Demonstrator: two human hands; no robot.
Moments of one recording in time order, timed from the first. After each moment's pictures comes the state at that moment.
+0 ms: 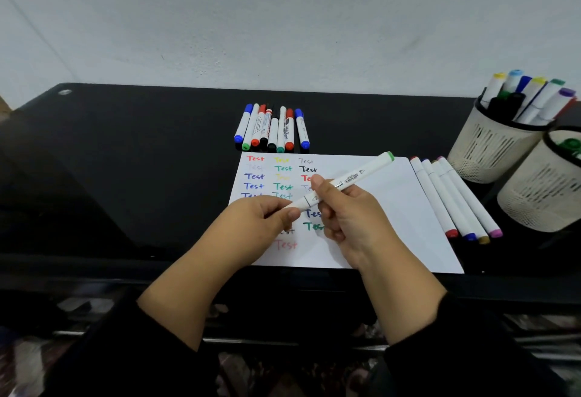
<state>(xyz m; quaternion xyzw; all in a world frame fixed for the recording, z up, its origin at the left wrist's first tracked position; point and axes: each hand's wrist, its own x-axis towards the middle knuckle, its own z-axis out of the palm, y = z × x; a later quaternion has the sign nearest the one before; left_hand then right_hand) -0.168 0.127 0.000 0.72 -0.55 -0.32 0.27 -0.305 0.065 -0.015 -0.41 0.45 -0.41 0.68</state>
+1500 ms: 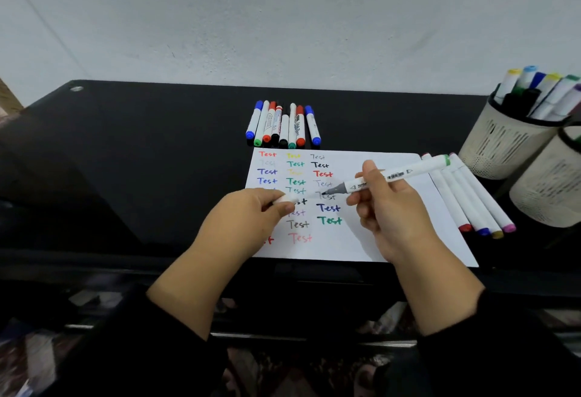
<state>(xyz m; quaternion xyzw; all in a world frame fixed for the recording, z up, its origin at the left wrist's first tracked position) -0.150 0.132 -0.009 0.77 -0.53 -0.23 0.27 -0.322 0.063 -0.013 -0.43 0.51 -0.46 0.59</state>
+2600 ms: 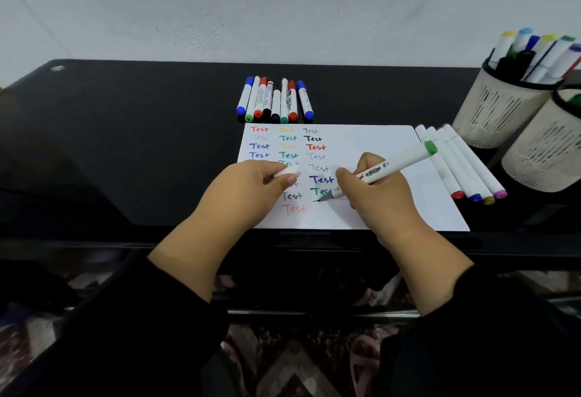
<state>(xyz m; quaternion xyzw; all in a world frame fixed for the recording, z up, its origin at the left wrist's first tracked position) -0.159 0.129 -0.012 0.76 -0.57 -0.19 0.25 -0.329 0.076 -0.035 -0.62 0.53 -0.40 0.42</state>
